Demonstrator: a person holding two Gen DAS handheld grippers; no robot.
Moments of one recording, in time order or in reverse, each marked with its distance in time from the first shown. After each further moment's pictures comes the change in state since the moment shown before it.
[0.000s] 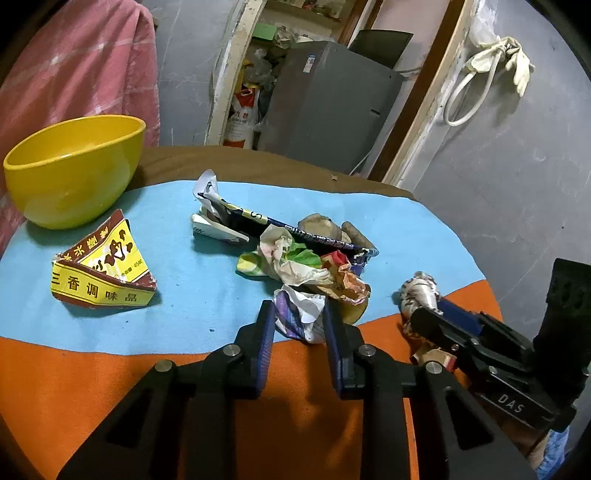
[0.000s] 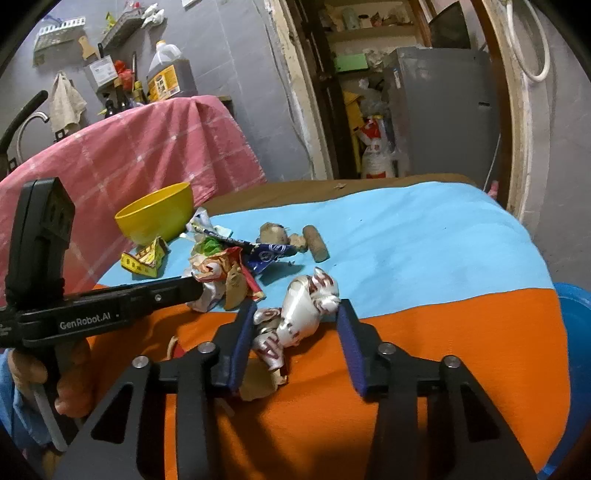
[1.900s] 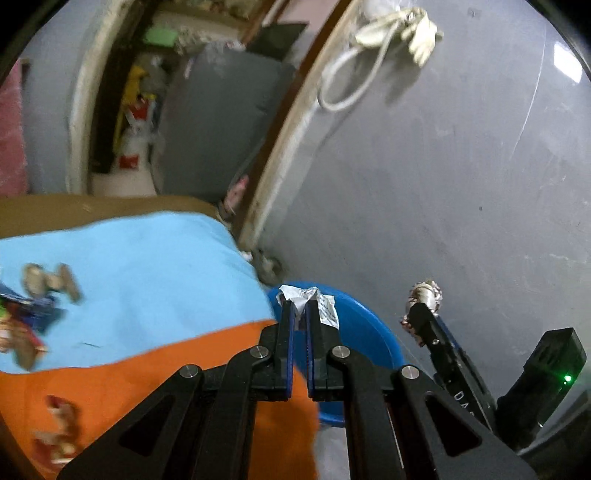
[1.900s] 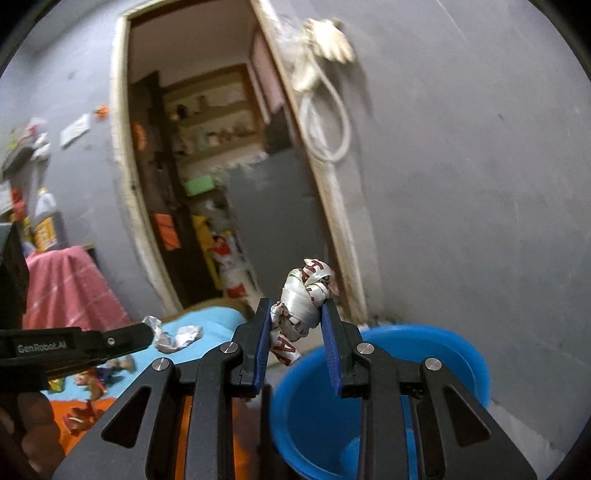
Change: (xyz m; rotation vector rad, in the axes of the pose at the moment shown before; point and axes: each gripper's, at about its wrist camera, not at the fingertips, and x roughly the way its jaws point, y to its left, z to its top) left arm 0.064 -0.225 0.032 0.126 0.009 -0.301; right arm -0.163 -0.118 -0.027 0.292 -0.472 -0.517
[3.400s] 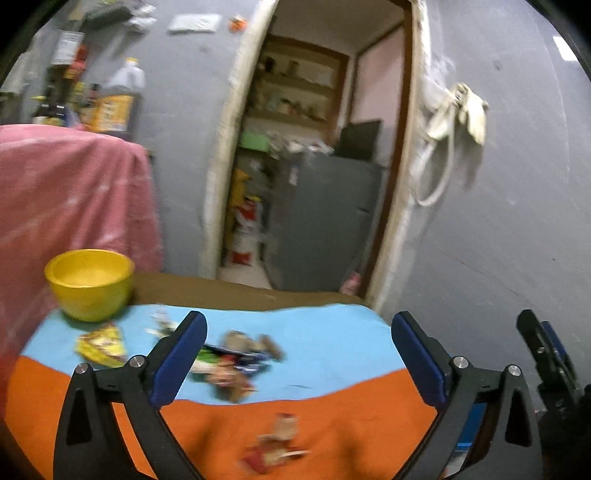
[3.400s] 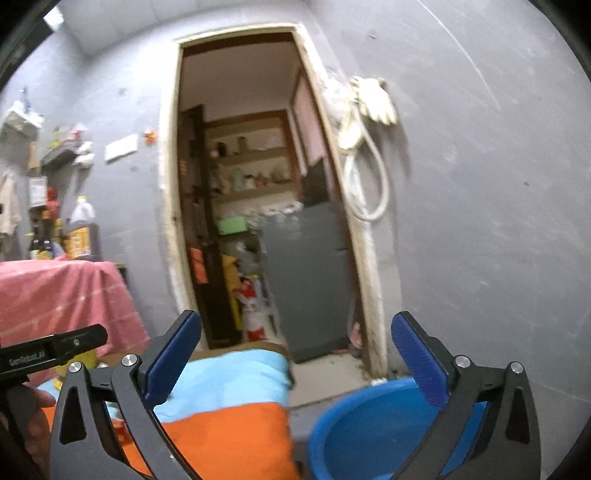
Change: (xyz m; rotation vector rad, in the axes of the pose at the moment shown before) left arm -0.145 0.050 -0.054 0.032 -0.460 0.465; right arm -0.039 0.059 0.005 -0.130 -0.244 0.131
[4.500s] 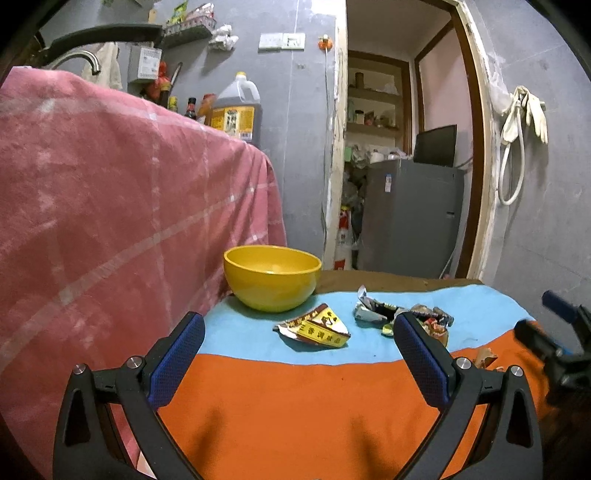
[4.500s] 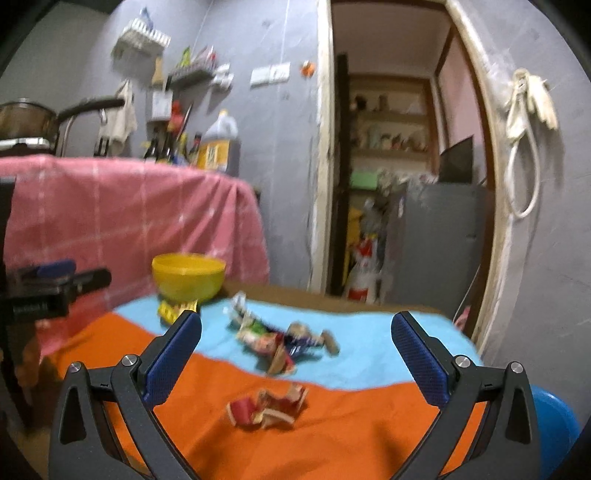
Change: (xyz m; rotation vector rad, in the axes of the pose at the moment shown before) left arm -0.073 0.137 -0.040 0.036 -0.019 0.284; right arm 0.018 0.152 -0.050 -0.270 0.228 0.425
